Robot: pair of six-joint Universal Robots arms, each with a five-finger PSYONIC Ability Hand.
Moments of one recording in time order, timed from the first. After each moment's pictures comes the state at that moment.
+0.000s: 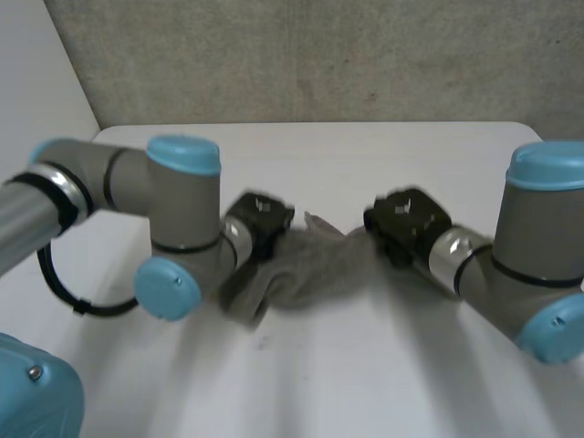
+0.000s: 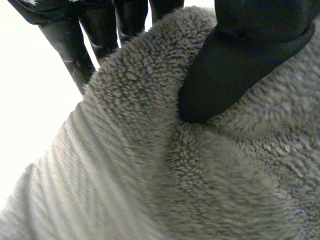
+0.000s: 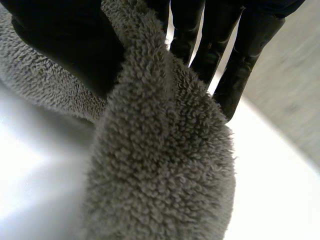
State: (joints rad) left arm 4.10 -2.44 -0.85 2.87 -1.53 3.49; right arm 1.98 -1.11 1.45 0.02 1.33 2.66; left_hand 1.11 1.17 1.16 1.17 0.95; right_hand 1.38 1.21 1.21 1.22 1.03
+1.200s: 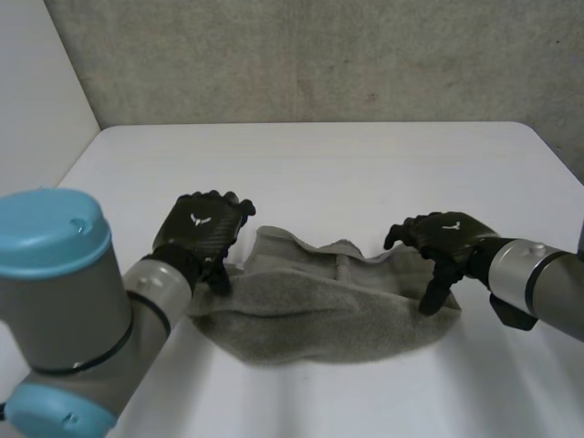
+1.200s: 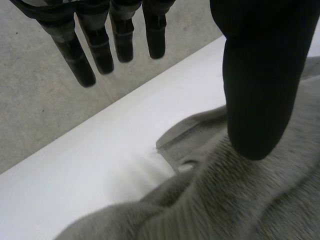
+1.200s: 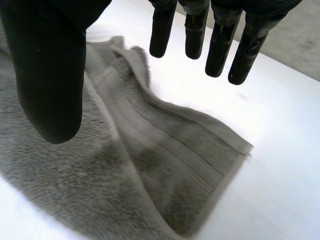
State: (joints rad) left arm 4.12 -1.85 -1.65 3.25 -1.63 3.35; right arm 1.80 -1.27 1.58 0.26 1.19 2.78; left_hand 0.31 0.31 0.31 0.31 0.13; right_hand 0.37 0.32 0.32 0.32 0.15
